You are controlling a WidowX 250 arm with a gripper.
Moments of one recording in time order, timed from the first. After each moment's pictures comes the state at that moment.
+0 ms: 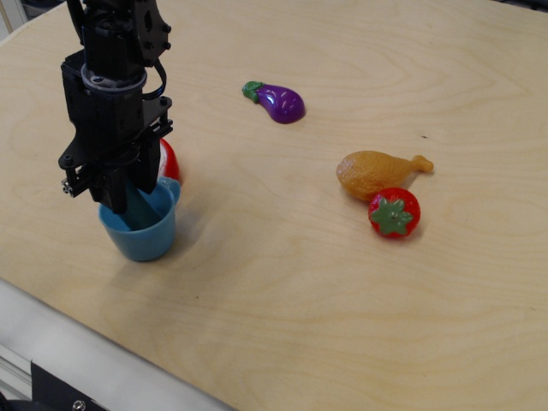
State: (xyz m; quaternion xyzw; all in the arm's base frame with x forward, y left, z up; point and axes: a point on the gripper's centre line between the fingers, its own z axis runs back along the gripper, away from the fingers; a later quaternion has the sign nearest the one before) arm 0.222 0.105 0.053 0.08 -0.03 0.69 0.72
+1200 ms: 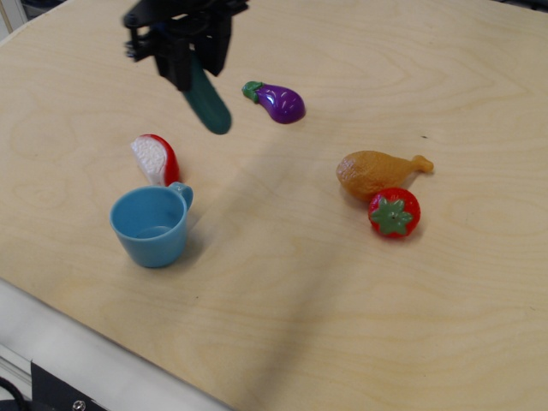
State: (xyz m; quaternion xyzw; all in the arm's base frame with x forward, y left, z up) arm 0.302 0.070 0.123 0.06 -0.09 0.61 0.79
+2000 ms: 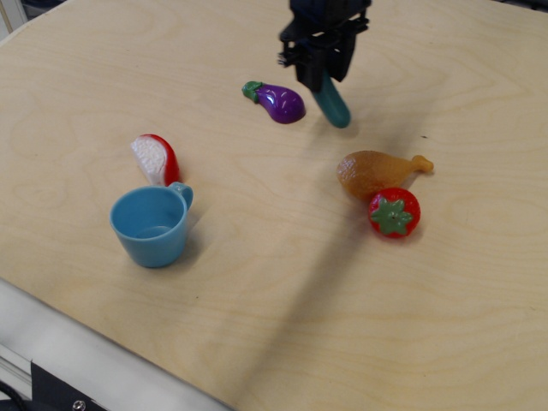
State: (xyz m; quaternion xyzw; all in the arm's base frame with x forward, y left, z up) arm 0.428 0.015 0.054 0.02 -0.06 0.56 0.82
